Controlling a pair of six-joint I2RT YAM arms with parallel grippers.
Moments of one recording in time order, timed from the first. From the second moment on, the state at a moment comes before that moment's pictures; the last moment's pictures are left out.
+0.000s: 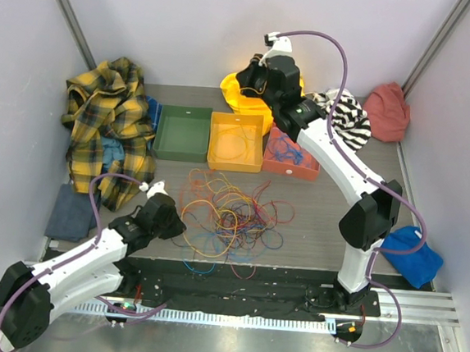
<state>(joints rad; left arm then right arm) -0.61 0.84 0.32 -0.34 -0.14 -0.89 0.61 1.87 1.92 -0.18 0.14 0.39</state>
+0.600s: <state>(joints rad) -0.61 0.81 0.31 -0.34 -0.14 -0.90 0.61 1.92 1.72 -0.11 0.08 0.43</state>
